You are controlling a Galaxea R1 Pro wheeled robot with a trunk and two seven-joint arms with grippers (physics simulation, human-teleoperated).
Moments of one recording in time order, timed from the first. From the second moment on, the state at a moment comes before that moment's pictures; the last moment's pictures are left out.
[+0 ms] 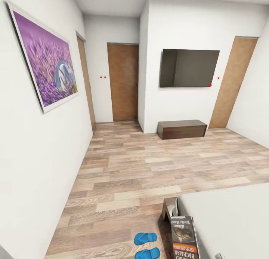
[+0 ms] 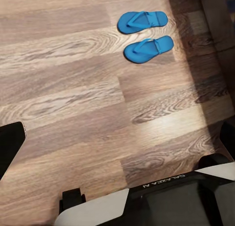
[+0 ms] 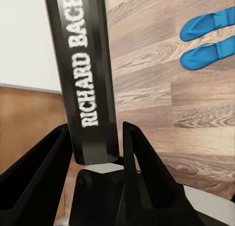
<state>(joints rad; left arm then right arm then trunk) -0.38 0.10 0.07 -0.02 -0.07 -0.18 -0.41 -0.29 -0.41 0.38 -0.34 -0.69 0.21 0.92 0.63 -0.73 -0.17</state>
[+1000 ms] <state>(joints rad) -0.38 0.10 0.07 -0.02 -0.07 -0.18 -0.41 -0.29 -0.41 0.38 -0.34 -0.69 0.21 0.92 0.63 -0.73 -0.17</state>
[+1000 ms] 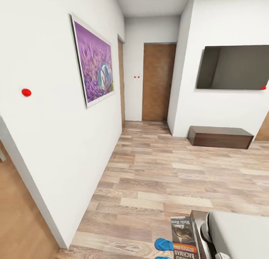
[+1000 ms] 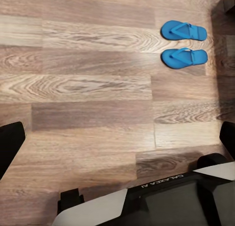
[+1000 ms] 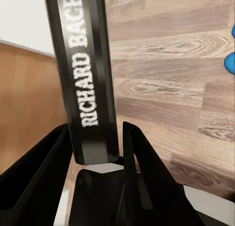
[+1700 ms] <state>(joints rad) -0.38 0.10 0.07 -0.02 -0.07 -0.18 -0.41 -0.29 -0.41 0.38 -0.34 -0.69 0.21 0.92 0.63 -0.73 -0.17</state>
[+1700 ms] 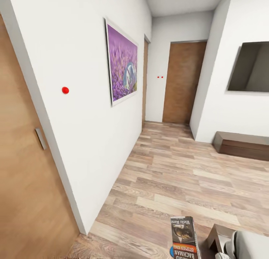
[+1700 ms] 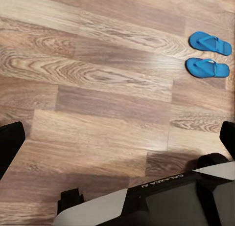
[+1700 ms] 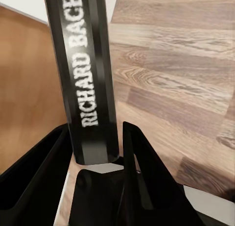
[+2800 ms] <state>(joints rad) -0.38 0.09 0.07 -0.02 -0.07 -0.18 -0.41 -0.29 -0.41 0.38 -0.34 -0.69 0.19 0.92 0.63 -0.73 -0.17</state>
